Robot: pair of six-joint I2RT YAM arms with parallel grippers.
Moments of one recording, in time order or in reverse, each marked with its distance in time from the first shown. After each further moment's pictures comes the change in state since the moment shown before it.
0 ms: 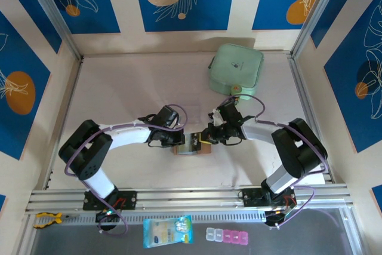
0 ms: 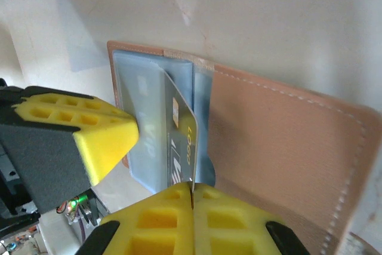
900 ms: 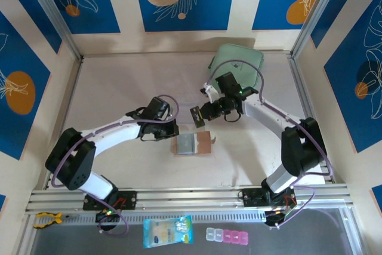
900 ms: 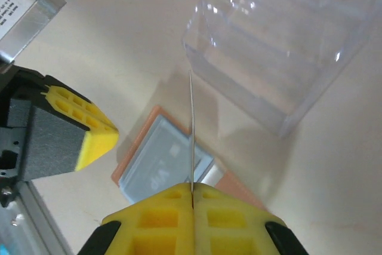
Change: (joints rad) left arm 0.103 -0.140 0.046 -0.139 -0.014 0.028; right arm -0.039 0.040 0.496 -0.461 0.138 -0.666
